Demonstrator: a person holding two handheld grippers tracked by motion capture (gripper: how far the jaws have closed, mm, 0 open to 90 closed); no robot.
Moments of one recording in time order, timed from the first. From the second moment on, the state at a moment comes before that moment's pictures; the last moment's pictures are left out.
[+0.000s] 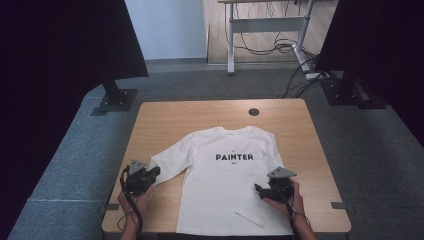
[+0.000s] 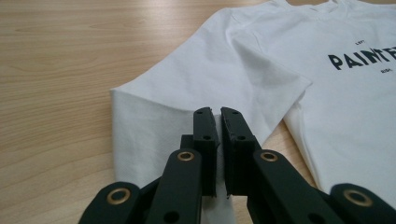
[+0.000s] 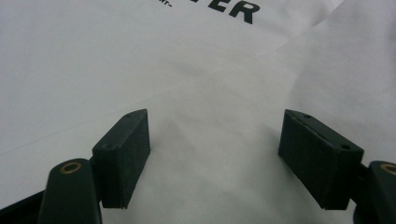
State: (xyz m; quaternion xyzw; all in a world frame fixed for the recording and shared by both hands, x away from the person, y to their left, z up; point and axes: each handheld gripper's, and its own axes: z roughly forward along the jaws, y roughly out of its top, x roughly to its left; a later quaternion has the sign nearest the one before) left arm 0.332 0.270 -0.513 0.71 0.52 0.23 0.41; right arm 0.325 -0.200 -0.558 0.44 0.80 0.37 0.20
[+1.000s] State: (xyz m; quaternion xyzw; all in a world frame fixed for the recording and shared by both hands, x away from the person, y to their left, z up) left arm 0.331 0.257 -0.512 0.72 0.51 0.22 0.42; right arm 0.325 -0.200 -0.558 0.44 0.80 0.37 0.20
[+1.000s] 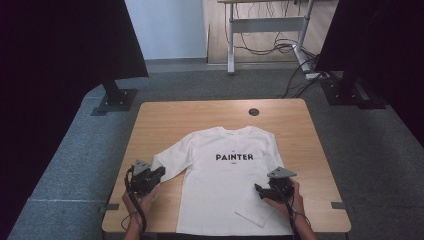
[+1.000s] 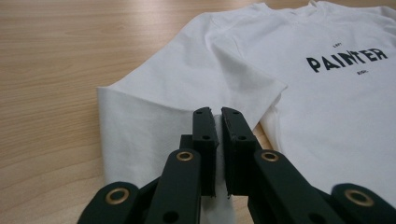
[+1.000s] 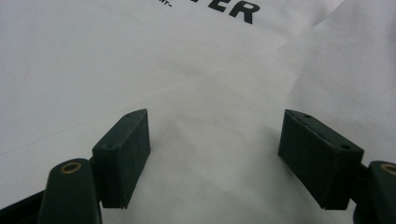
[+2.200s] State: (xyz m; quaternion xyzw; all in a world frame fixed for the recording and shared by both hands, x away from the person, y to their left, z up) left arm 0.324 0.217 -0.510 0.75 0.46 0.21 0.43; right arm 0.325 -0.200 -0.558 0.44 0.80 0.37 0.20
